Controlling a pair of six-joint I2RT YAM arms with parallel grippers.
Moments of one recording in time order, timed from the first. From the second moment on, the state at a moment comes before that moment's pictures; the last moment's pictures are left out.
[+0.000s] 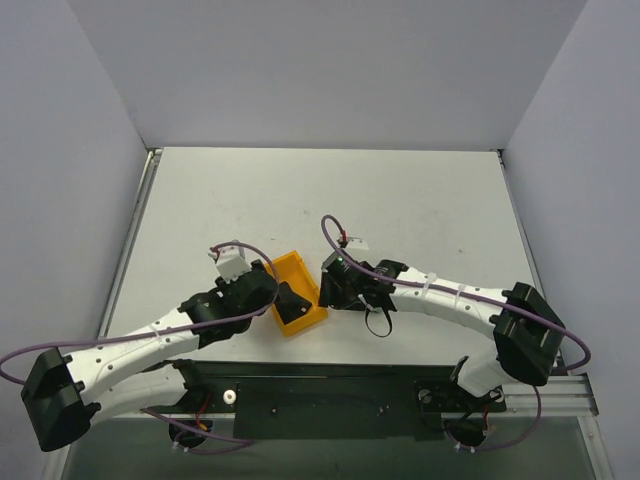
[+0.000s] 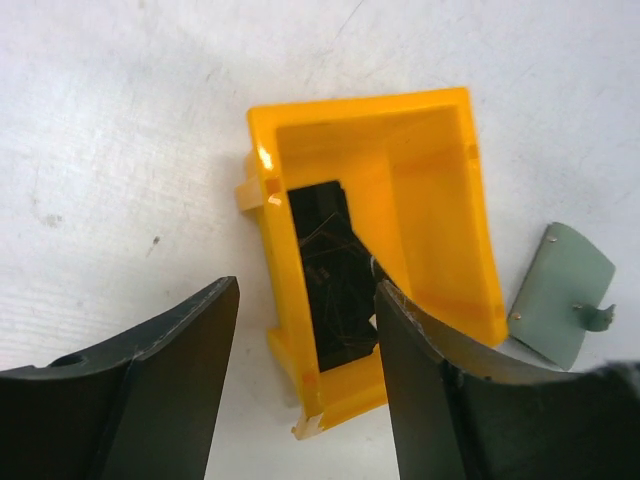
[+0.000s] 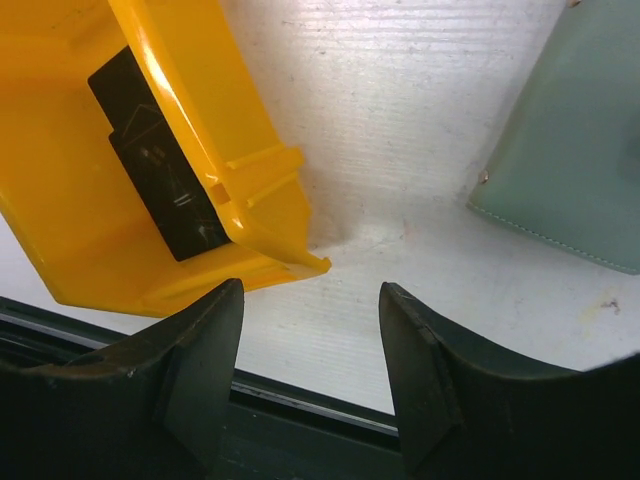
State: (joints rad) left arm -0.94 1.00 0.63 -0.53 -0.68 -1.17; right arm 0.98 1.49 0.96 -0.51 0.23 0.93
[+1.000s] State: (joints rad) left arm -0.64 1.52 0.89 -0.13 -0.41 -0.45; right arm 0.85 1.66 0.95 -0.34 -0.01 0.73
